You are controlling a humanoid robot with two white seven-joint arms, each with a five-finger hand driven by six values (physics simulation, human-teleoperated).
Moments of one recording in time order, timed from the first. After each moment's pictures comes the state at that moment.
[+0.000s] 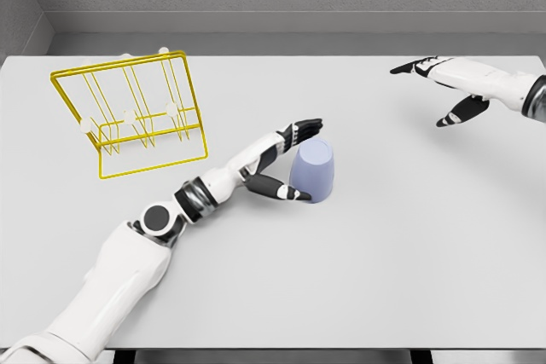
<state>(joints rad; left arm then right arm) -0.43 0.11 -0.58 -1.01 0.32 -0.51 -0.50 -0.90 -0.81 0.96 -1.00 0.11 -0.61 0.30</state>
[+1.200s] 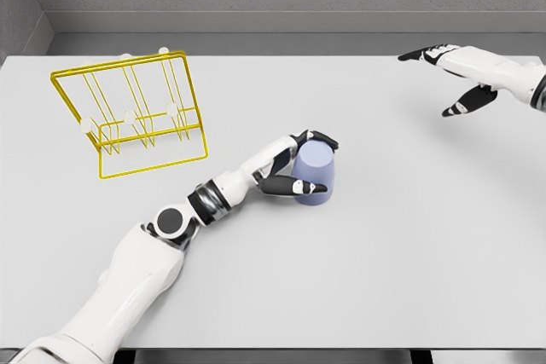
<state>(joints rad) -0.42 0.07 -0.58 -1.00 0.30 -0.52 -0.50 -0.90 -0.81 0.92 -0.99 0.10 -0.61 0.30</state>
